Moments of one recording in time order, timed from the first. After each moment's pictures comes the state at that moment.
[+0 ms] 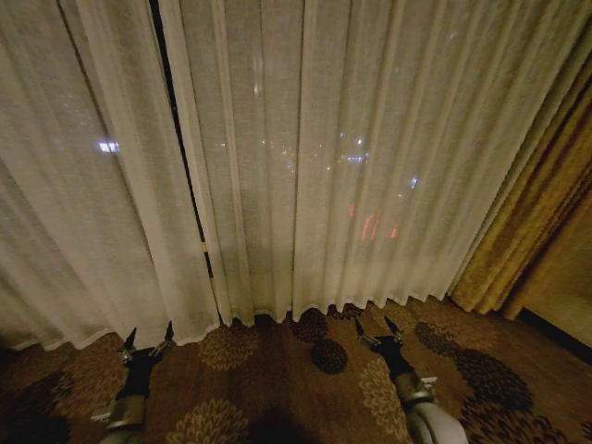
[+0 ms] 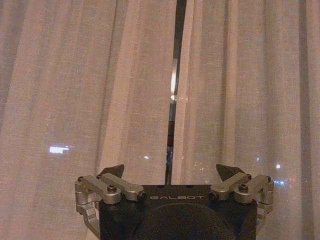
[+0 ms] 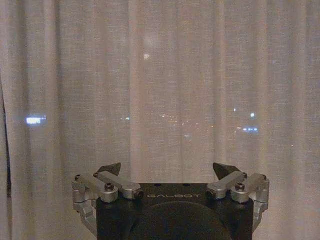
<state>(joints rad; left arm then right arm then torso) 1.53 -1.32 -0.80 -1.81 -0.43 -0.36 0.05 -1.48 1.23 0.58 1.90 0.34 0.09 -0.04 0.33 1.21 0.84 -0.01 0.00</state>
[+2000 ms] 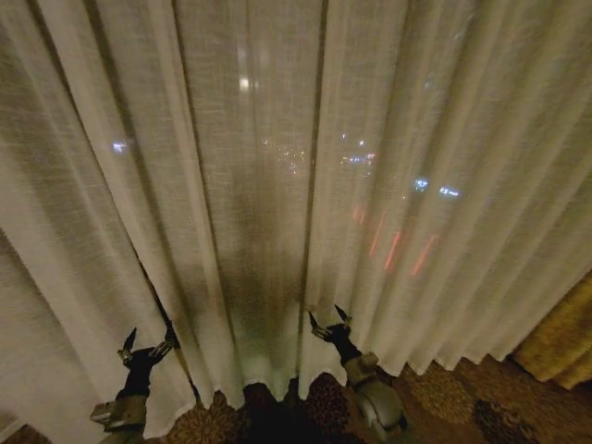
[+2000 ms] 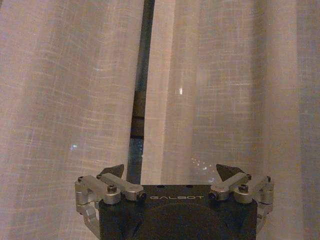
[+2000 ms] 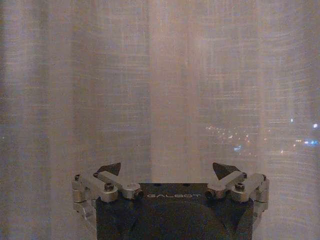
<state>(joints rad) 1.53 -1.32 -0.80 -1.81 -0.43 -0.36 0.05 -1.16 1.25 0.23 1.71 0.31 0.12 0.01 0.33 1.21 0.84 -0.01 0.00</state>
